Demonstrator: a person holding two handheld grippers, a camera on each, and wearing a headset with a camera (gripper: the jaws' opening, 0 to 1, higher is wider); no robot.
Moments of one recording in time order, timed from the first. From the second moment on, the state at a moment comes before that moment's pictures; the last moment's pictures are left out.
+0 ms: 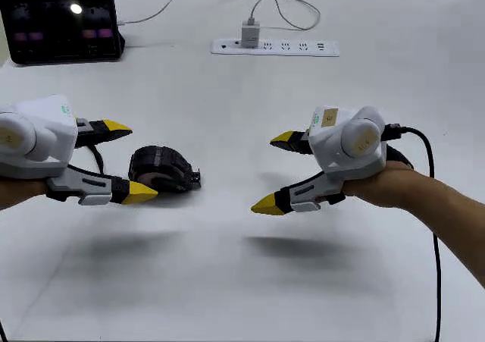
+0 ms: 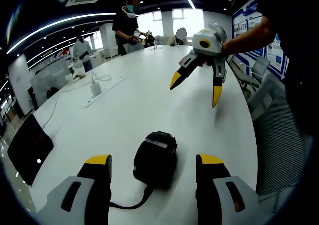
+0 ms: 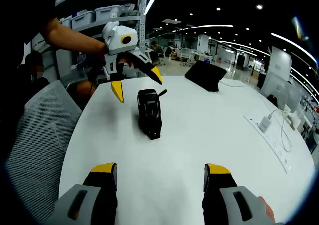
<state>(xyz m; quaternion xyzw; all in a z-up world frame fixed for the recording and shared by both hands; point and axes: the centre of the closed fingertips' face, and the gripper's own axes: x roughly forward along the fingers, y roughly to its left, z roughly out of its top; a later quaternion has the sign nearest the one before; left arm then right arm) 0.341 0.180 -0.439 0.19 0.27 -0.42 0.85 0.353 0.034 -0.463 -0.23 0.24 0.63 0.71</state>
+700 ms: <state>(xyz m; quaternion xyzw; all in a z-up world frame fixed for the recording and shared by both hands) 0.349 0.180 -0.456 0.22 0.30 -0.46 0.80 0.359 0.075 -0.471 -0.25 0.23 0.65 0.68</state>
